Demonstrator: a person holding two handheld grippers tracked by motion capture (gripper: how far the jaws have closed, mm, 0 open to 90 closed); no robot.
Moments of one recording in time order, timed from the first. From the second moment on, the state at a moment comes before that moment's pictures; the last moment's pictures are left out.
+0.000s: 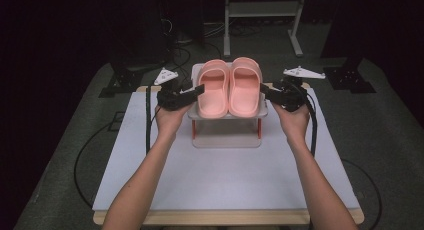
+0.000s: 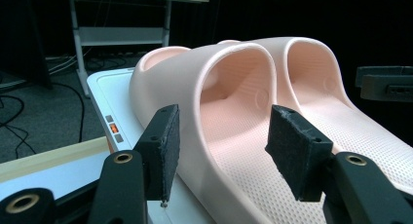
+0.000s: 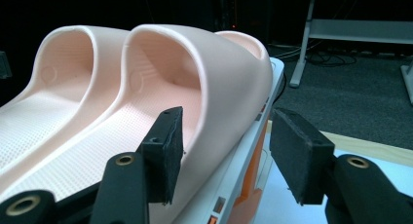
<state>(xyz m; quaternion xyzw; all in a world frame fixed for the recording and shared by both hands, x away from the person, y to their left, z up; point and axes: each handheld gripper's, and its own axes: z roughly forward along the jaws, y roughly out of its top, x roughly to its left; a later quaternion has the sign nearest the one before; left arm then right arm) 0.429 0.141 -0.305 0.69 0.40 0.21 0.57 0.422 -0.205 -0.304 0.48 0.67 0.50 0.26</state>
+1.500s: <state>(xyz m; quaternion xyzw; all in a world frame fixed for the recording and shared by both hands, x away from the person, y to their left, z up) 0.394 0.153 -0.320 0.70 0.37 0.19 0.58 0.393 -0.222 -0.330 0.48 0.67 0.50 0.25</state>
